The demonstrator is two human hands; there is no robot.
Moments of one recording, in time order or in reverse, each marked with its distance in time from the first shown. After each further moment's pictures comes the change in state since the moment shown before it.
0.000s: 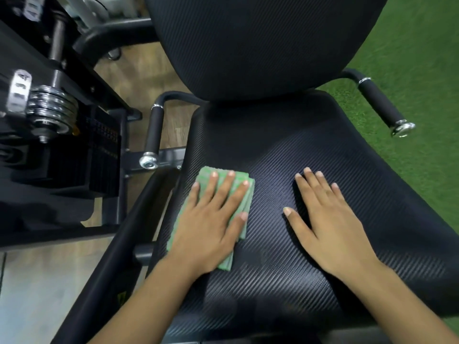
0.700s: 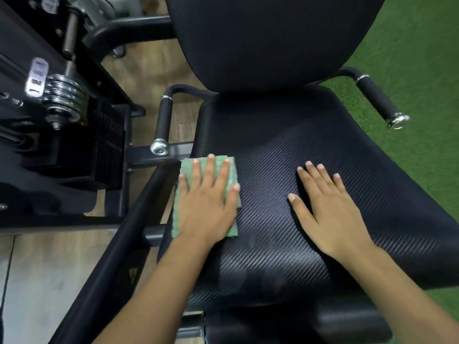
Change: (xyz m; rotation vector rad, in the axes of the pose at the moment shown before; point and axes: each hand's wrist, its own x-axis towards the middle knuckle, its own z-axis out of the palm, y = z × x) left_hand -0.008 0.001 -0.004 0.000 0.028 -0.306; right_hand -0.014 -0.010 0.005 -0.017 0.022 0.023
